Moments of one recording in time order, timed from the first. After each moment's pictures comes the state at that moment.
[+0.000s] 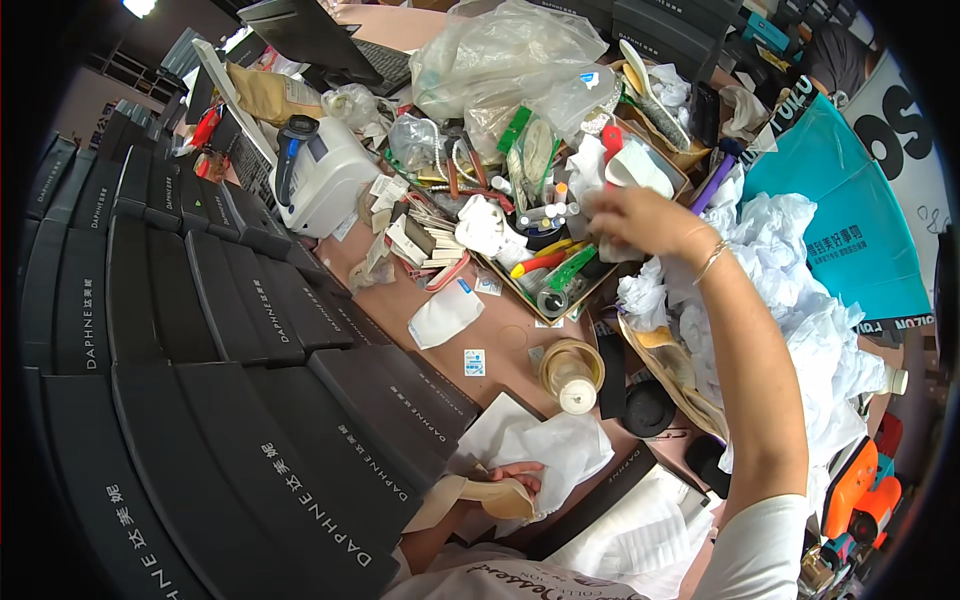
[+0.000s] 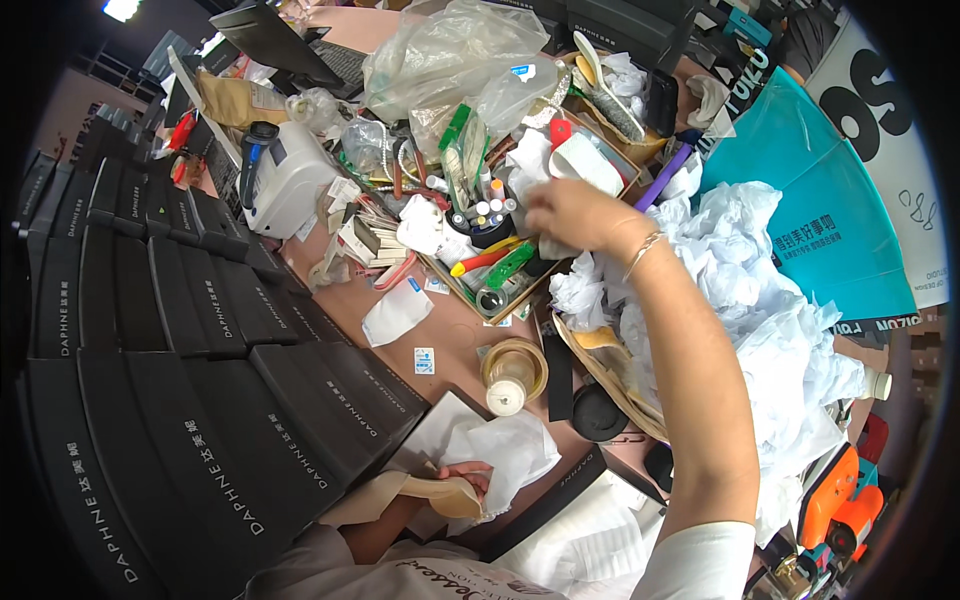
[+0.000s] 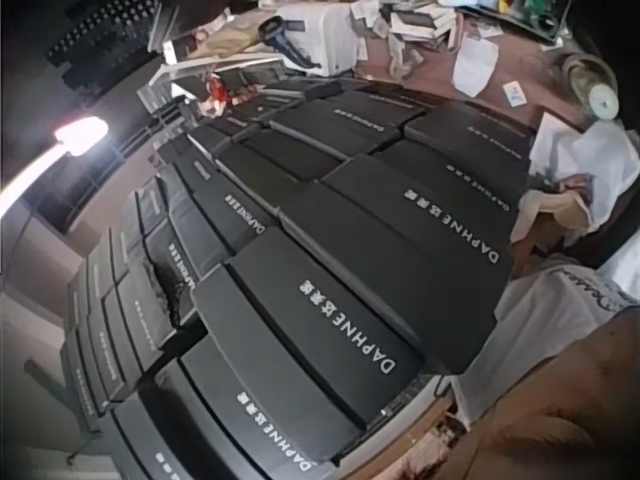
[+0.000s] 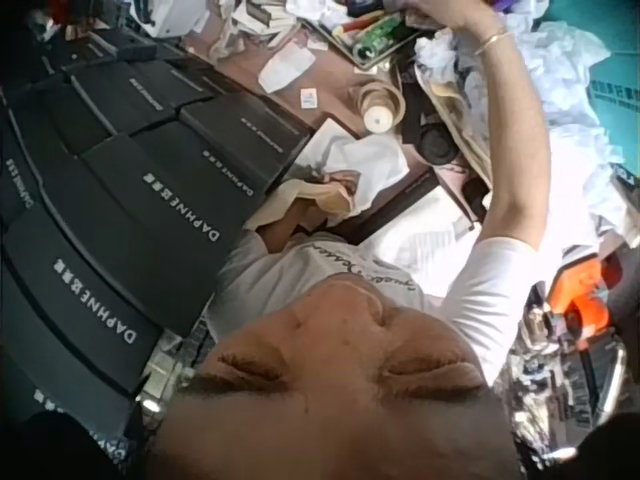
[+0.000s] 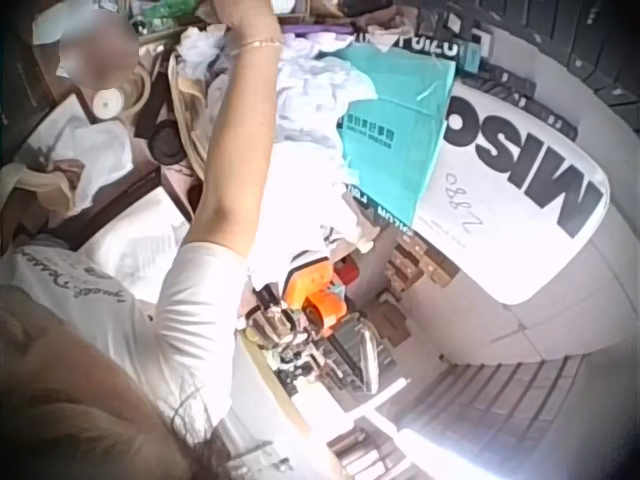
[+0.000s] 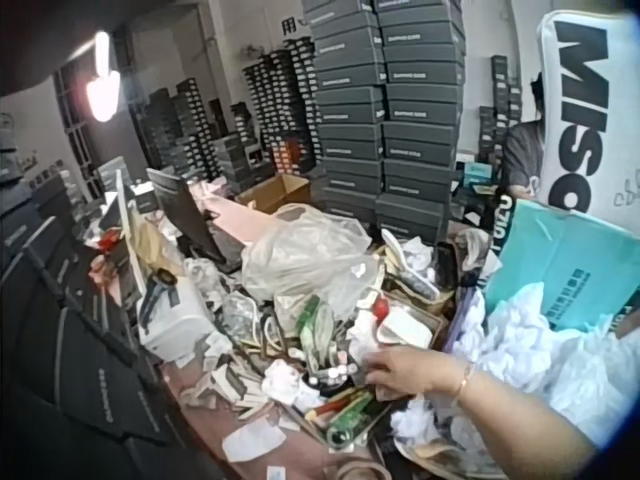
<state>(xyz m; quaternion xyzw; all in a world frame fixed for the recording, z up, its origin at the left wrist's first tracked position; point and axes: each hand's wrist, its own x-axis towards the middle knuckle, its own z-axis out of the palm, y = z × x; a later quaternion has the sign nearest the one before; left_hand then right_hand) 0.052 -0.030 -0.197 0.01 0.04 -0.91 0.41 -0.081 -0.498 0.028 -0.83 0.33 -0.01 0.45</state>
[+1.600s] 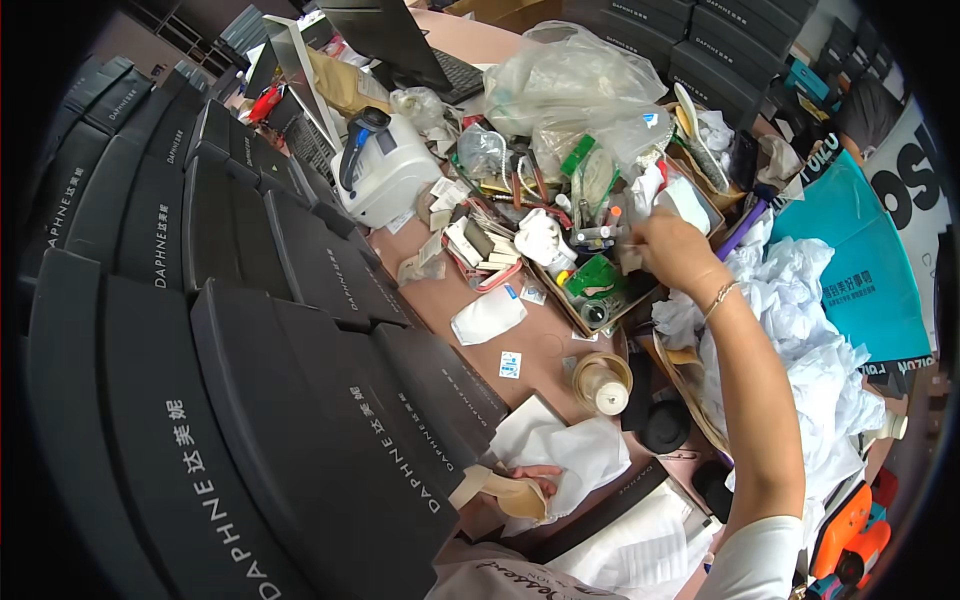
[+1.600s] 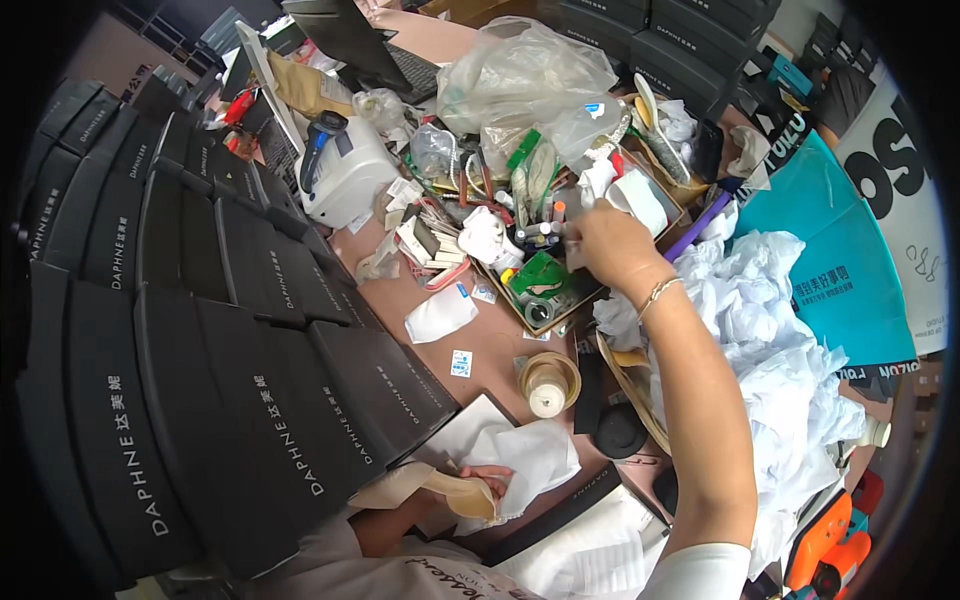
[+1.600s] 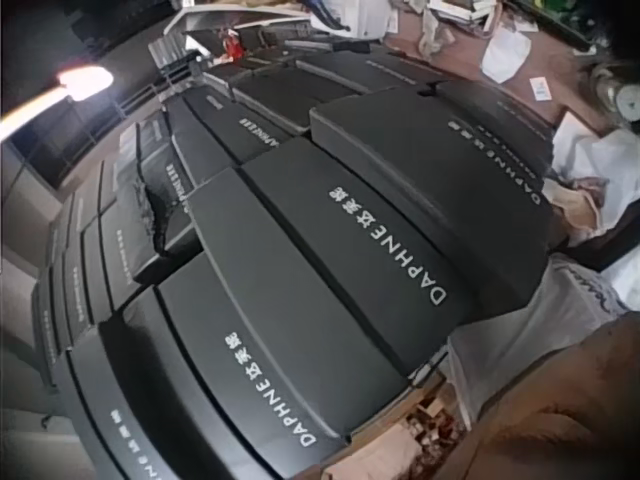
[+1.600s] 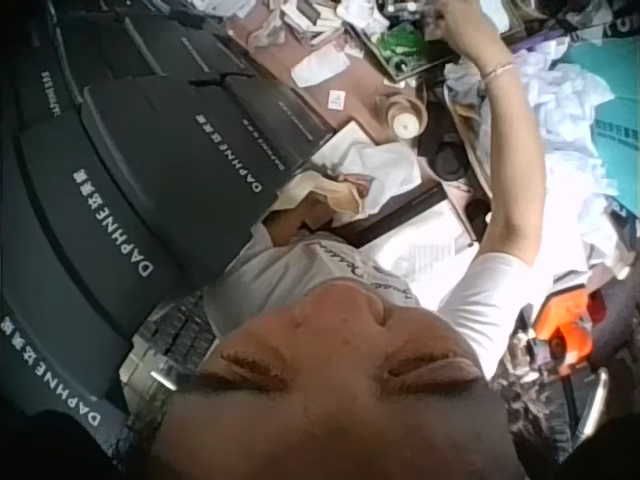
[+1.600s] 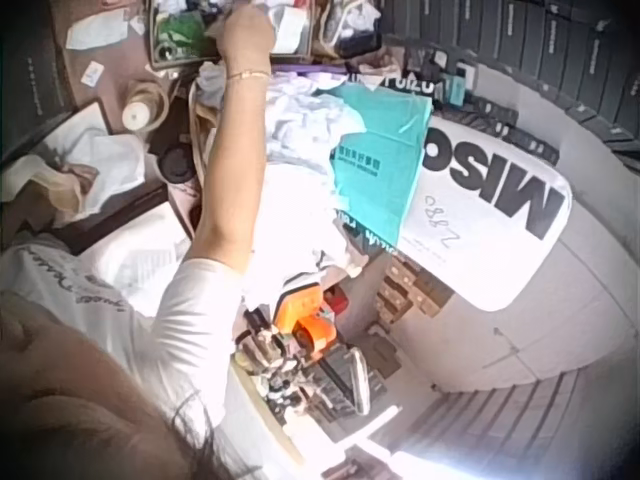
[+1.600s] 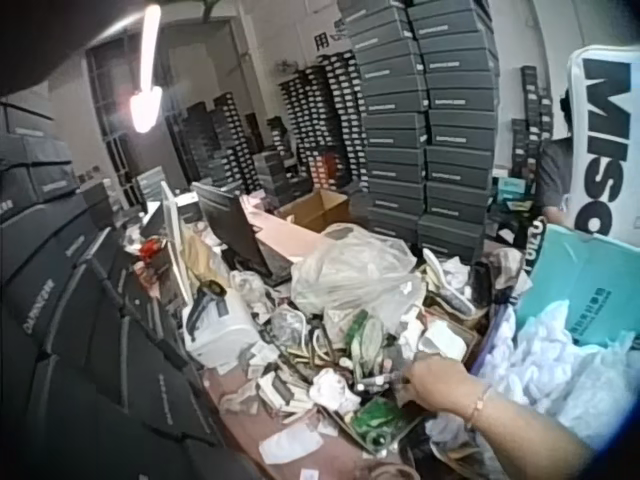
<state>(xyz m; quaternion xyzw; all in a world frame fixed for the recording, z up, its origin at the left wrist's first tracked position) 0.051 -0.033 -0.186 0.03 0.03 -0.90 0.42 -0.055 -0.468 0.051 -0.91 0.37 -0.01 0.18</state>
